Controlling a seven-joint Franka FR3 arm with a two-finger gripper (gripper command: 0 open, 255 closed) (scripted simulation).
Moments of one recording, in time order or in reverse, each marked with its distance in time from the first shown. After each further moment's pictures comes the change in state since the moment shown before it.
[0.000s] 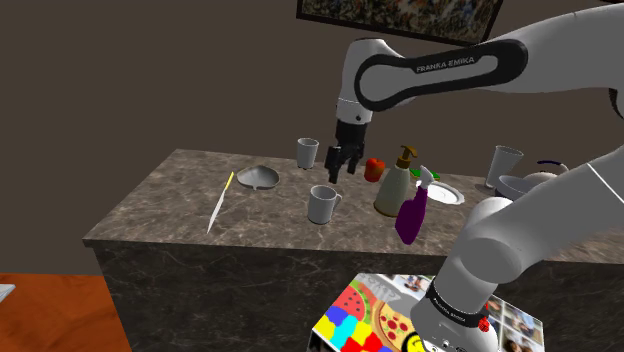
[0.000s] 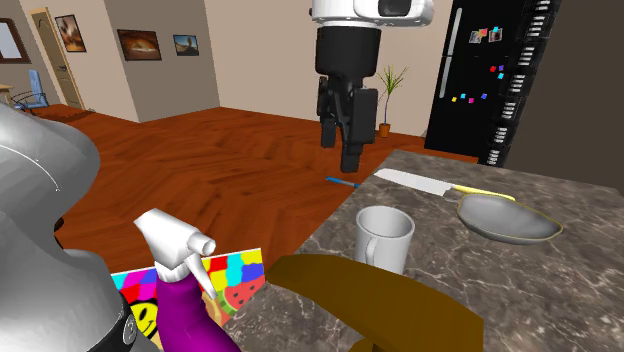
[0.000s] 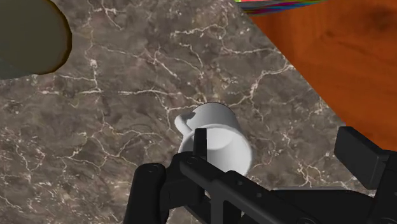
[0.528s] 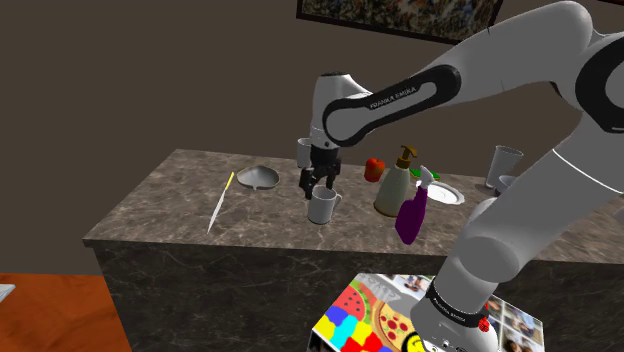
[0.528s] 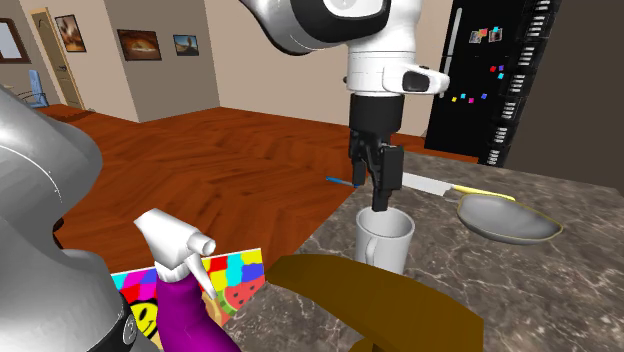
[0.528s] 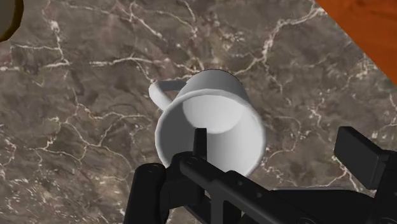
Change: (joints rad) arm -0.029 0.255 0.080 0.007 -0.069 0.270 0.148
